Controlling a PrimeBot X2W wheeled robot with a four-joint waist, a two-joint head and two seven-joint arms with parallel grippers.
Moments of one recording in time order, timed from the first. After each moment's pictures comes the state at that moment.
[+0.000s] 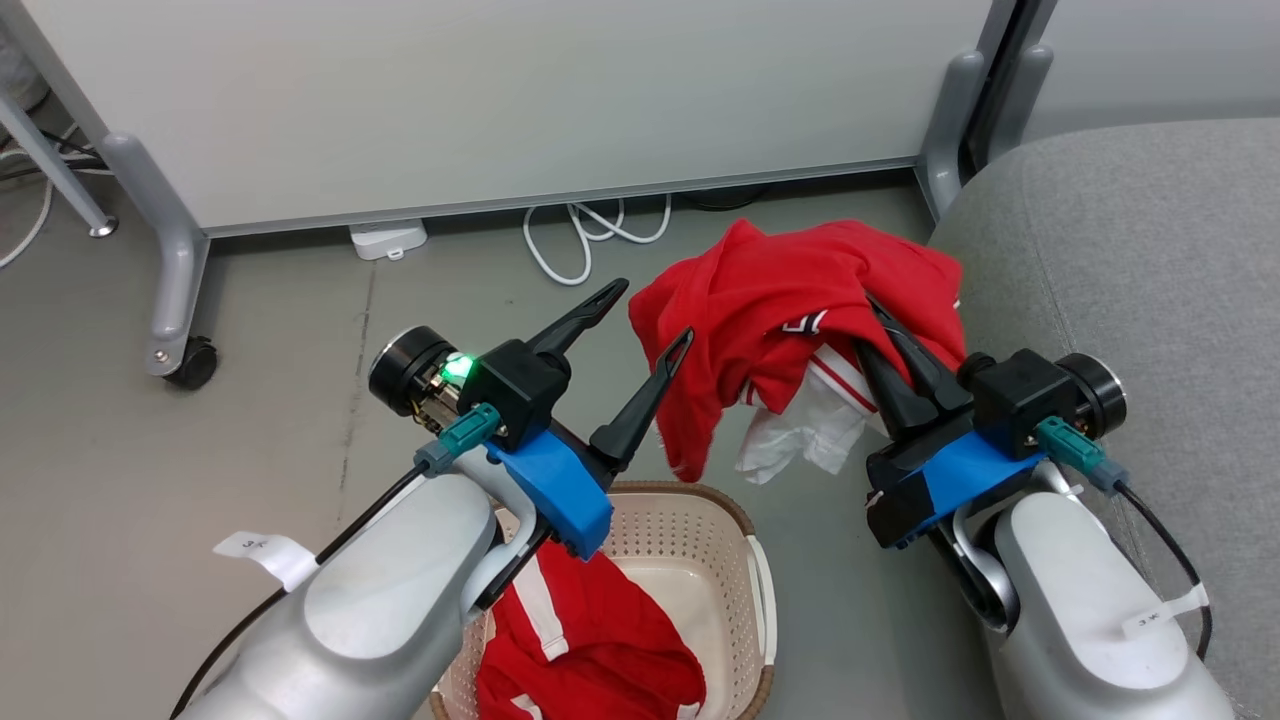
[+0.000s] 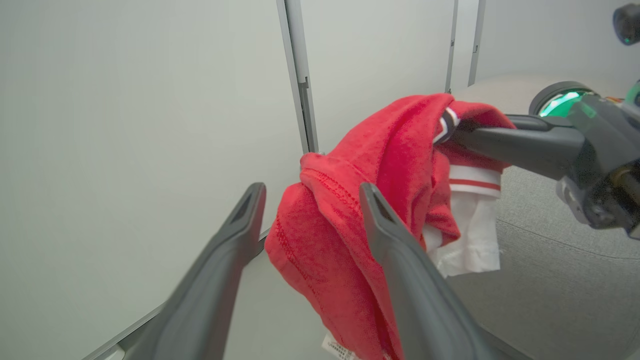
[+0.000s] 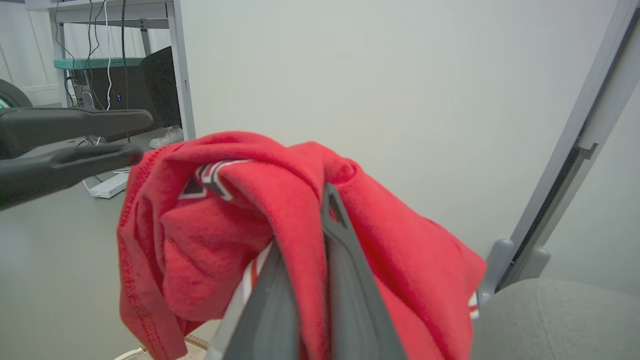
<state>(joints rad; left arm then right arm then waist) -0.69 0.24 -0.88 0.51 -0.52 -0.13 -0.26 -0.50 -0.16 0.33 0.44 0.16 0.13 -0.26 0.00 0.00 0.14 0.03</state>
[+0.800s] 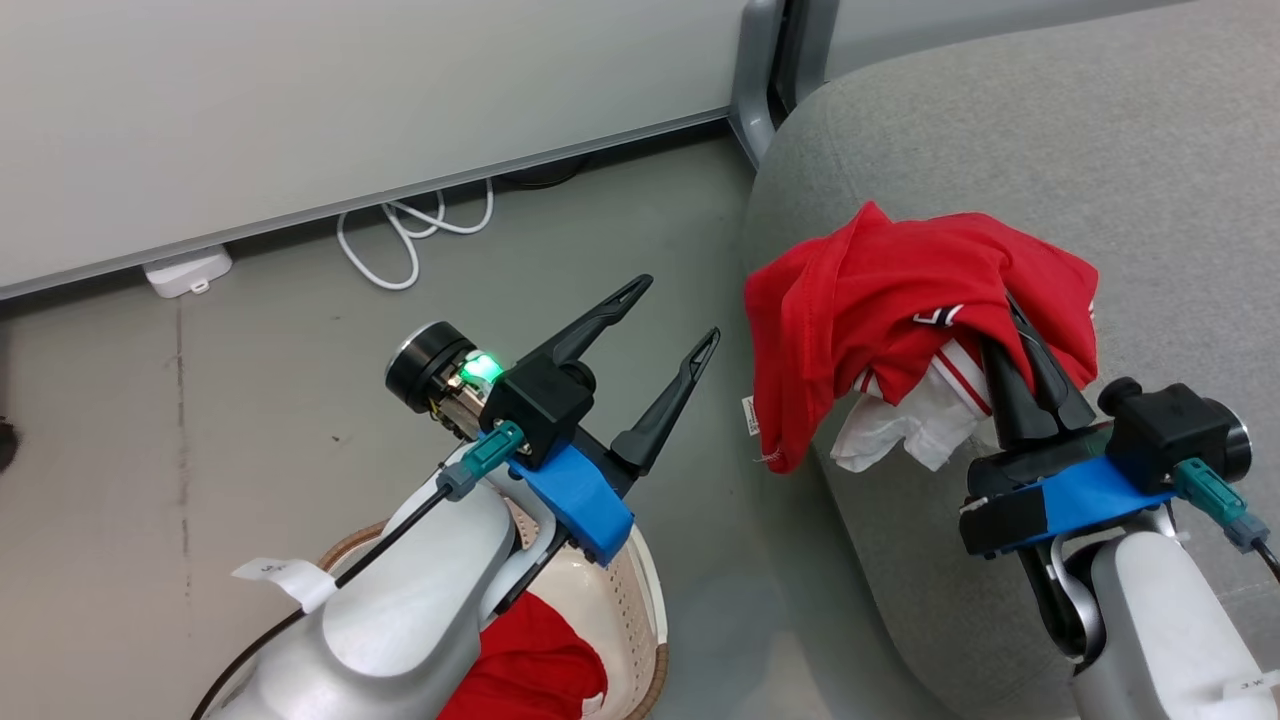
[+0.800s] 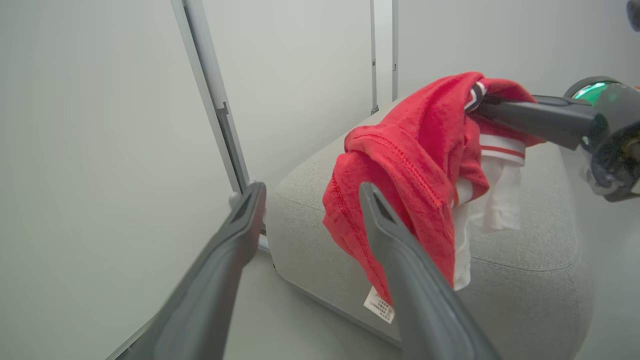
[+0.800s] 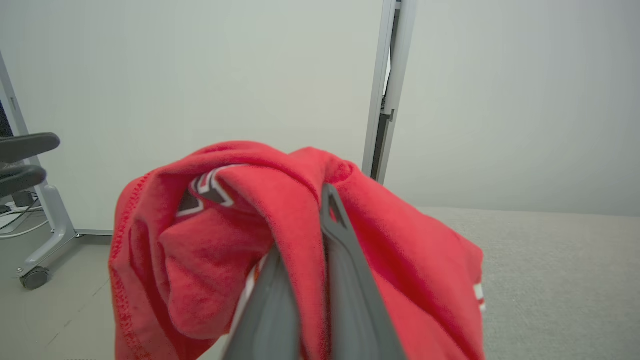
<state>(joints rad) -0.66 0.22 -0.83 0.45 -0.40 -0.13 -0.26 -0.35 -0.14 0.09 0.27 0.13 0.13 -0.26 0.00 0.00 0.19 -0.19</state>
